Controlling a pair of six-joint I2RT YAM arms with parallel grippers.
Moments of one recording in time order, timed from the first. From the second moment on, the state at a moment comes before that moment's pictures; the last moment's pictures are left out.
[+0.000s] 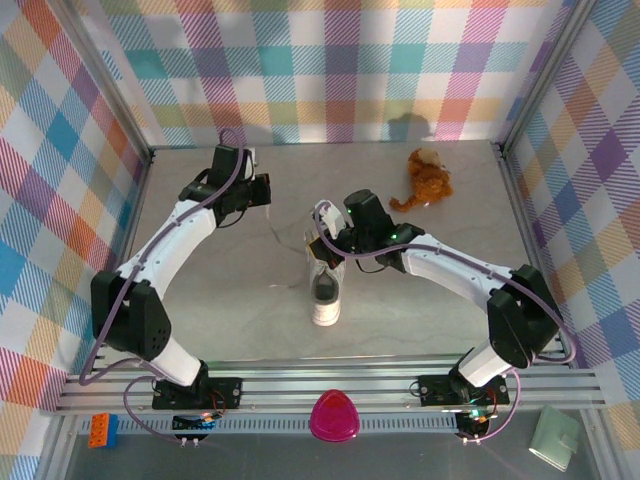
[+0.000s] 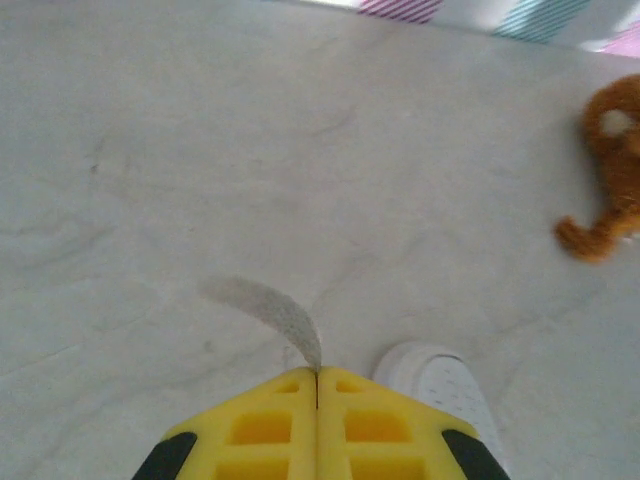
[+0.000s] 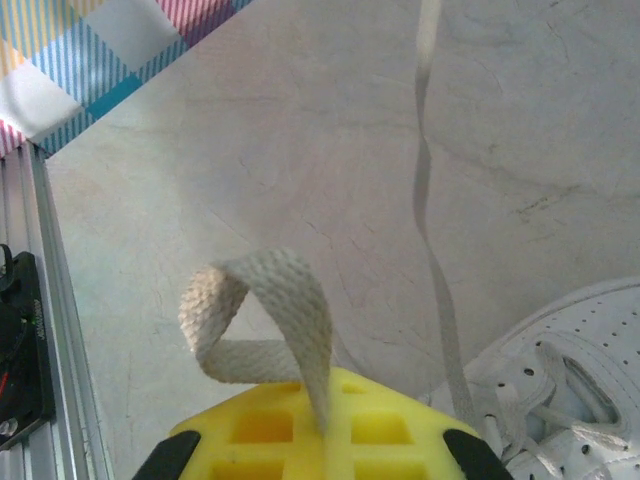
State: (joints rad) left arm -0.31 1.55 1.37 -0.52 0.07 -0.35; right arm 0.73 1.55 1.12 -0.23 -0.44 0.05
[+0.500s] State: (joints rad) left arm -0.74 0.98 0.93 -0.20 0.14 -0.17; right arm 0.67 1.68 1.27 -0.33 -0.49 0.15
